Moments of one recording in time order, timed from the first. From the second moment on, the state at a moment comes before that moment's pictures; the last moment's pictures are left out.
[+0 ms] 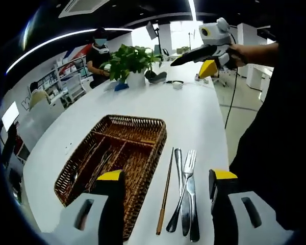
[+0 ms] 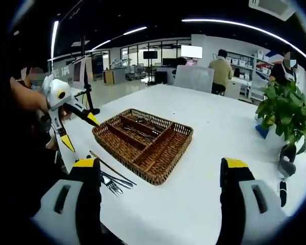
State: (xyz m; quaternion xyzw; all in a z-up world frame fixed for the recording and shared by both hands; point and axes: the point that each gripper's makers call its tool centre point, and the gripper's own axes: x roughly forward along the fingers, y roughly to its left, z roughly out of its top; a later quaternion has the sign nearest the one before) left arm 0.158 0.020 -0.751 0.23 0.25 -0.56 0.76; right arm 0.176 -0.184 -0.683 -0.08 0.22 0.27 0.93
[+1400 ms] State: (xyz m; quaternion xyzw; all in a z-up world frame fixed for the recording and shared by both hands) left arm 0.131 0.002 -0.866 0.34 0.35 -0.60 0.63; right arm 0.175 -0.217 -0.690 -0.07 0.23 0.27 0.93
